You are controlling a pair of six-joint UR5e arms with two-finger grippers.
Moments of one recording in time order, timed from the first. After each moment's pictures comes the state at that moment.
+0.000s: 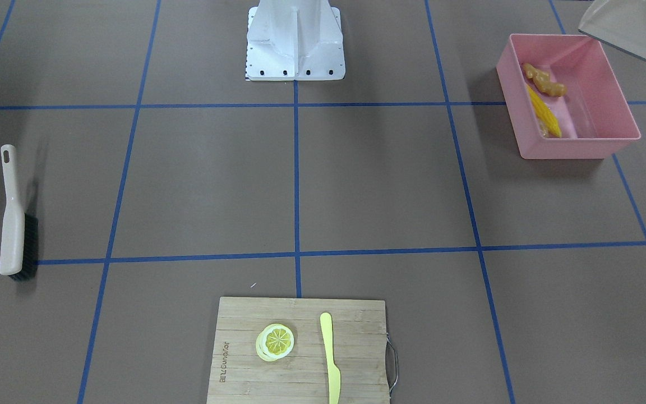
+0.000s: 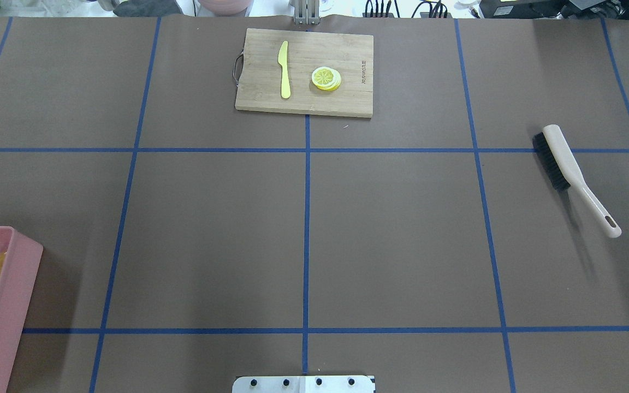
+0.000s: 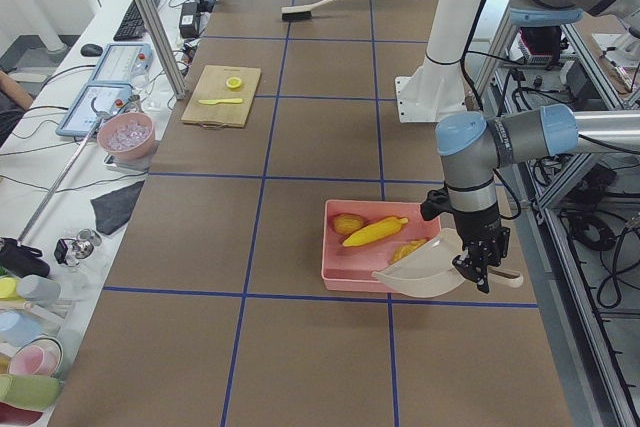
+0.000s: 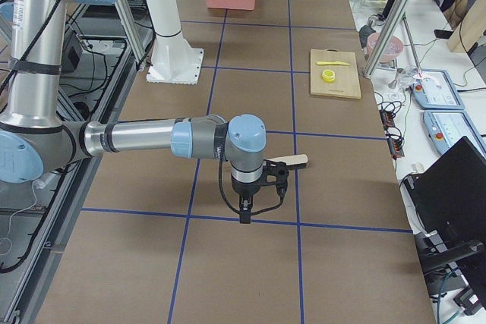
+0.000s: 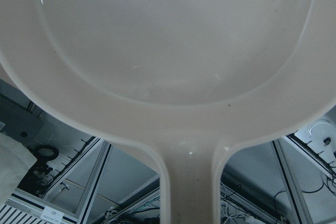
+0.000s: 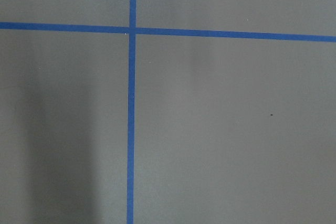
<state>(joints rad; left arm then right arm) -1.44 -0.62 -2.50 -1.32 -1.87 0.74 1.62 -1.76 1.88 -1.70 2.21 -0.04</state>
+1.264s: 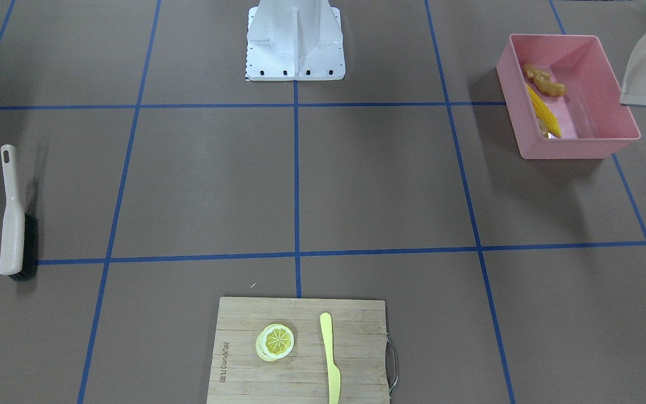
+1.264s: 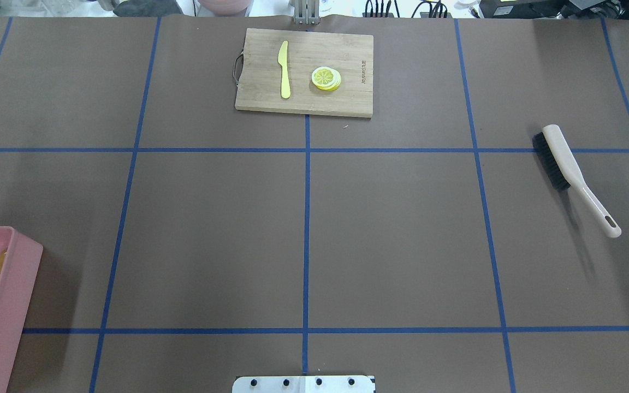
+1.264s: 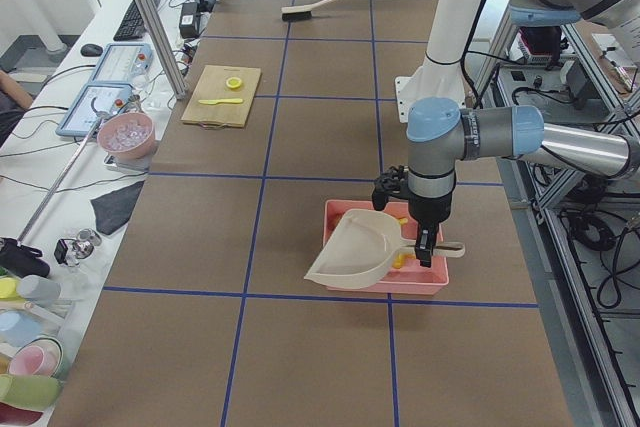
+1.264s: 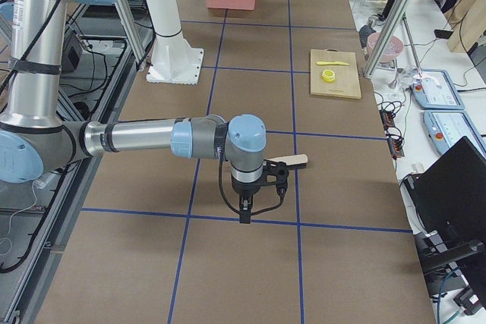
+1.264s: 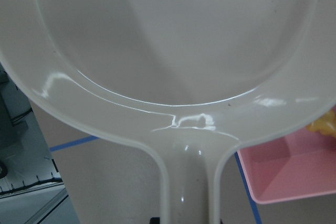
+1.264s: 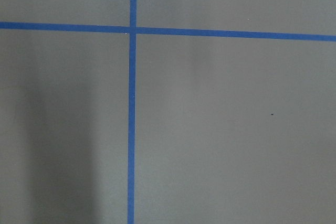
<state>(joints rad) -1.53 -0.99 -2.36 -1.30 -2.10 0.33 1.62 -1.76 1.88 -1.70 2.21 -0.04</state>
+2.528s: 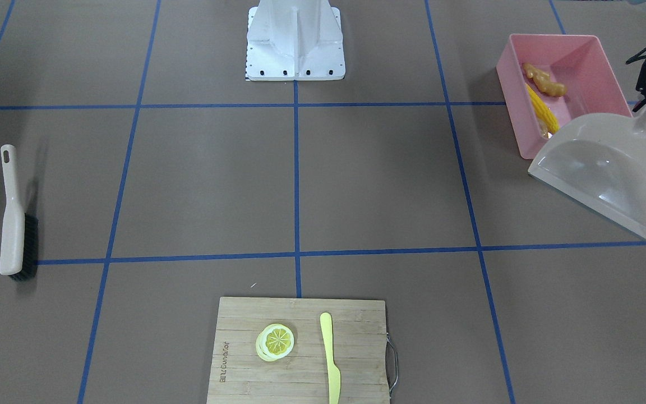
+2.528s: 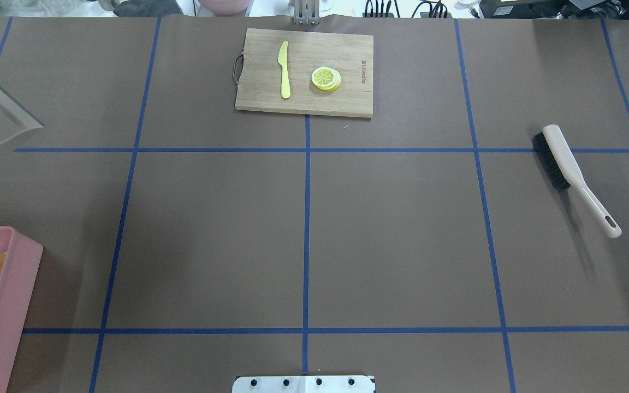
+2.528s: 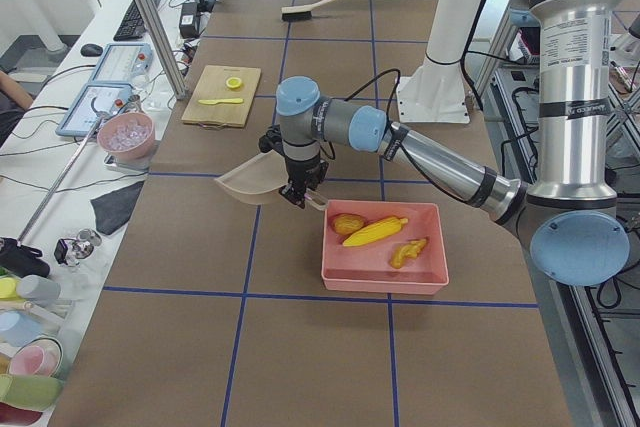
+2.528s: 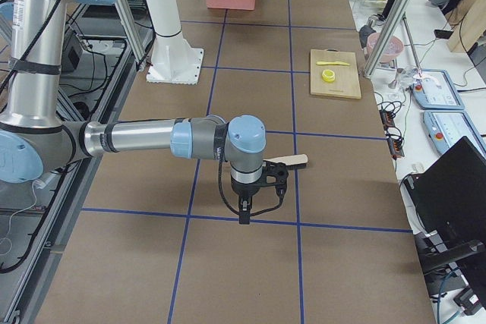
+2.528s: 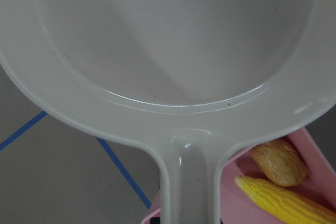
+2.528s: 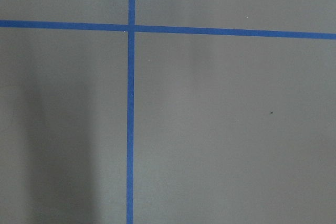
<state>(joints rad) -1.29 -1.52 -2.10 -1.35 -2.28 0.40 1.62 -1.76 1.88 -1.70 2.21 -0.04</state>
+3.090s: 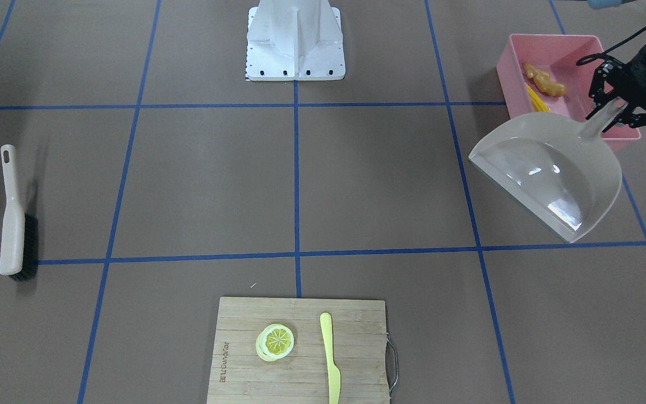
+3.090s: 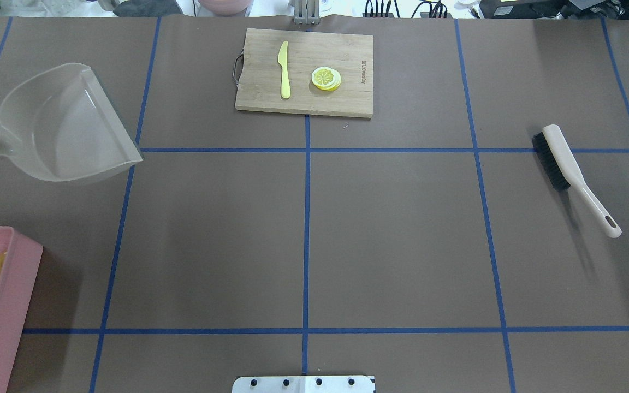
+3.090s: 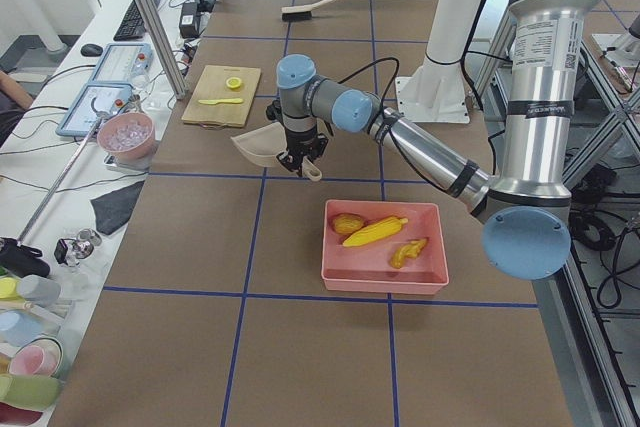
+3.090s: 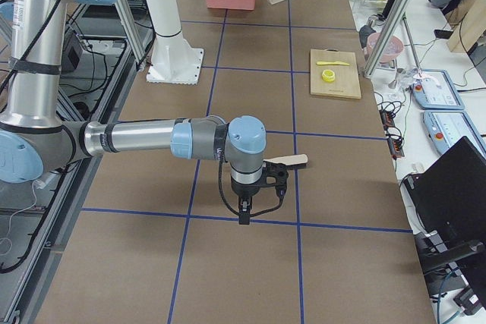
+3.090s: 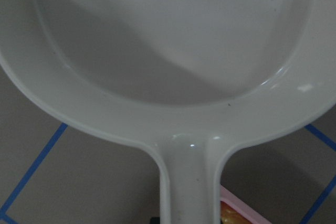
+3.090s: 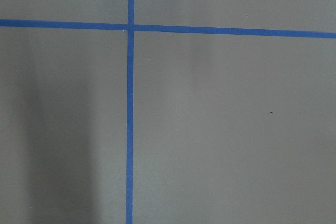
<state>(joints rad) -1.11 -1.63 -2.11 -1.41 -2.28 0.40 1.62 -1.76 1.88 -1.70 2.21 -0.04</state>
